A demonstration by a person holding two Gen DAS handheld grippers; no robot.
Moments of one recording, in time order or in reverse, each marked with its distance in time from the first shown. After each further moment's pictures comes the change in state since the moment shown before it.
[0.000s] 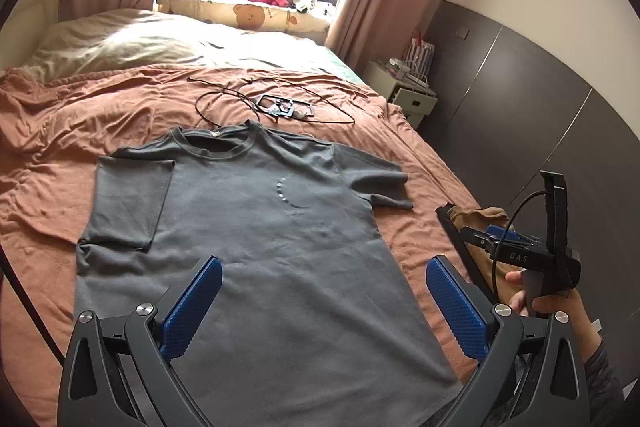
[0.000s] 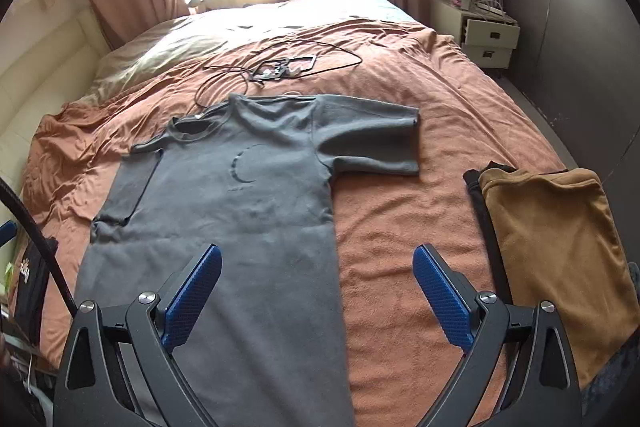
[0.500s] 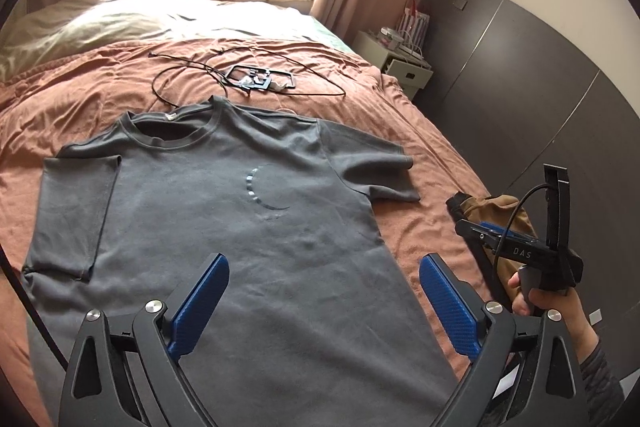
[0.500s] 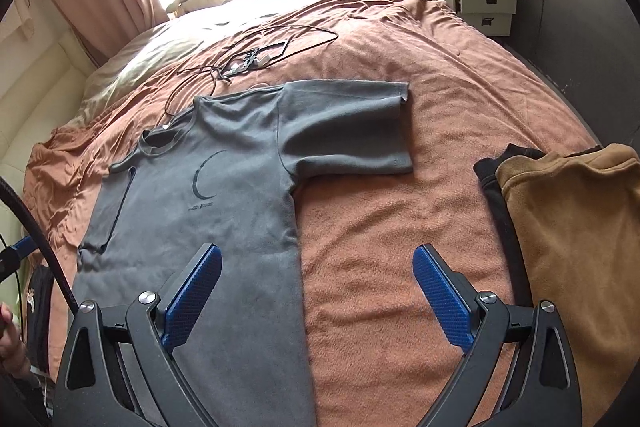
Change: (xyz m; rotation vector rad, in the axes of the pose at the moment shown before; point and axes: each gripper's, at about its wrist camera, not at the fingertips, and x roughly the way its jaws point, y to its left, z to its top) left arm 0.123 -0.007 0.023 0.022 0.101 -0.048; right arm 0.088 -0.060 0.024 0.117 0.019 0.082
